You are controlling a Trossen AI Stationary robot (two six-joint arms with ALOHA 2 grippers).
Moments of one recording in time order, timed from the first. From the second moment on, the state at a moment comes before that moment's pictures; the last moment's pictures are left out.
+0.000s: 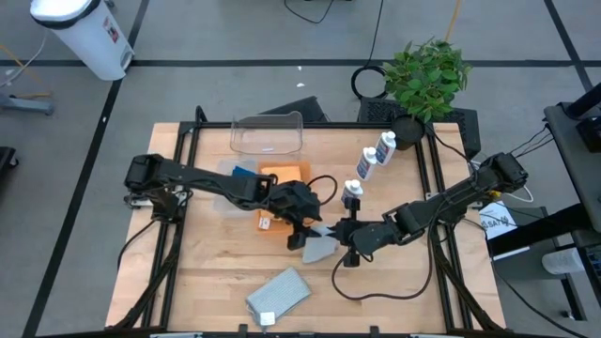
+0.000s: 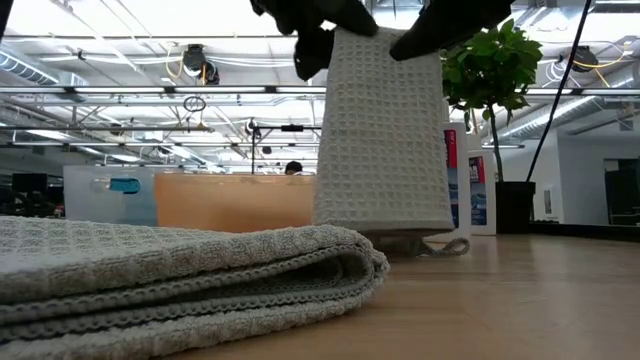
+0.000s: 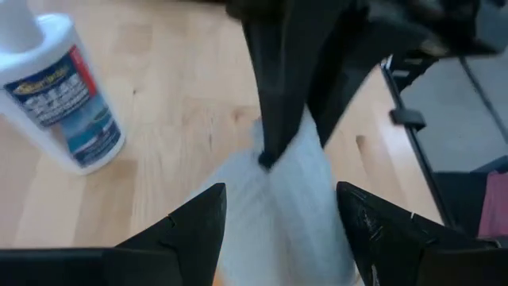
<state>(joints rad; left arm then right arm) -0.10 1.75 1.38 -0.31 0.17 -0.15 0.43 1.44 1.03 -0.29 0.46 0.17</state>
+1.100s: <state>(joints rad) -0.14 1.46 1.38 -0.51 0.10 -0.06 0.55 1.34 1.03 -0.29 0.47 0.20</state>
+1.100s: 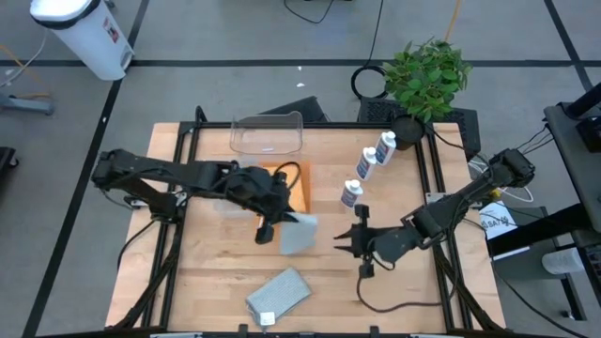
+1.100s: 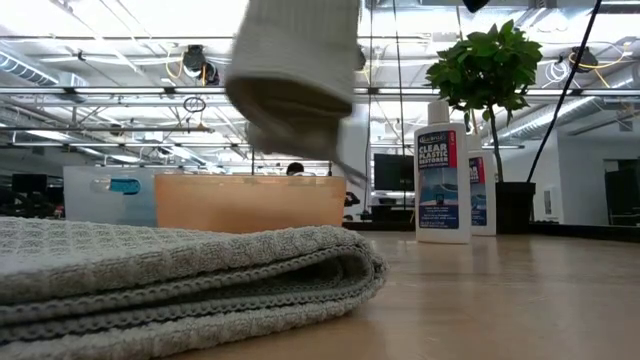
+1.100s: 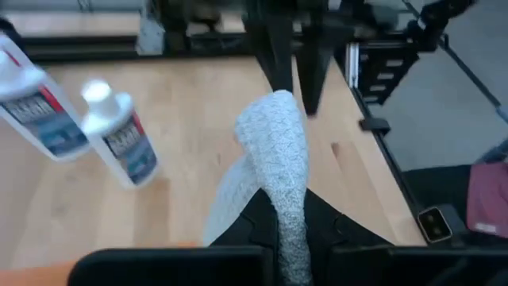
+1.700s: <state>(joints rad) 0.05 1.19 0.96 -0.24 0.18 -0.11 0.55 1.35 1.03 -0.27 0.47 0.16</state>
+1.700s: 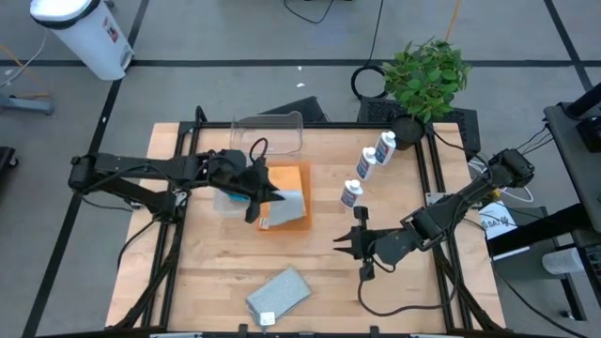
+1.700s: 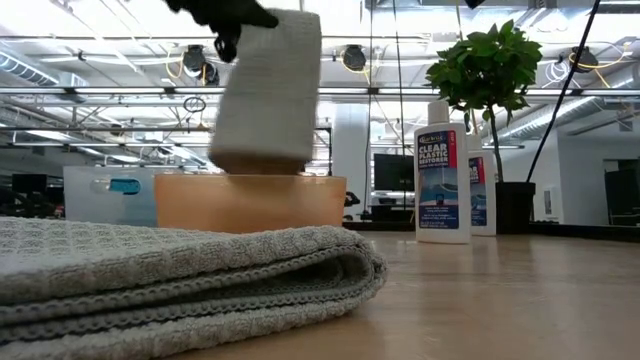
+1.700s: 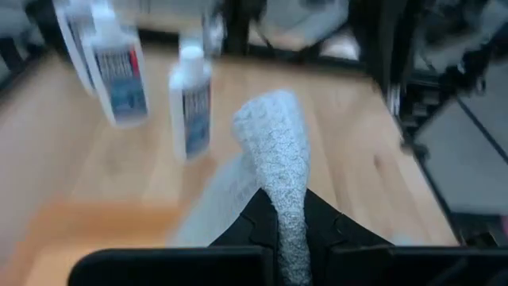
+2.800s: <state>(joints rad) 0.03 1.20 0.91 -0.25 0.17 -0.26 0.51 1.35 0.97 -0.20 0.47 0.16</state>
